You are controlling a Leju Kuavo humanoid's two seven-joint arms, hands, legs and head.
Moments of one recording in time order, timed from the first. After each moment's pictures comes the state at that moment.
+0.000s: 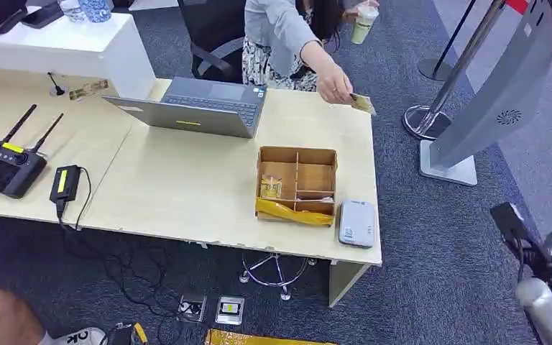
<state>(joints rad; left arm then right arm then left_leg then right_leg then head) -0.23 0.07 -0.88 -0.23 1.07 0.37 0.03 -0.55 -0.65 0.73 -0.77 0.33 -0.58 0.28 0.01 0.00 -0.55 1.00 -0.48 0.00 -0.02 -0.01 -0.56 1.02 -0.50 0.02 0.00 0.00</state>
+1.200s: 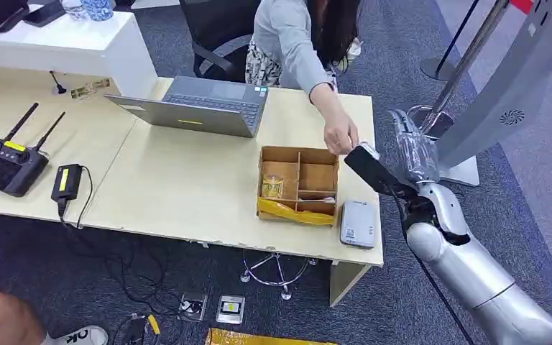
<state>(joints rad) -0.27 0.04 -0.93 -0.23 1.04 0.38 0.07 -0.70 -0.37 0.86 -1.29 0.50 -0.37 0.20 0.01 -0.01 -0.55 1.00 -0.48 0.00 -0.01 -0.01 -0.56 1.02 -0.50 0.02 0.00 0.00</state>
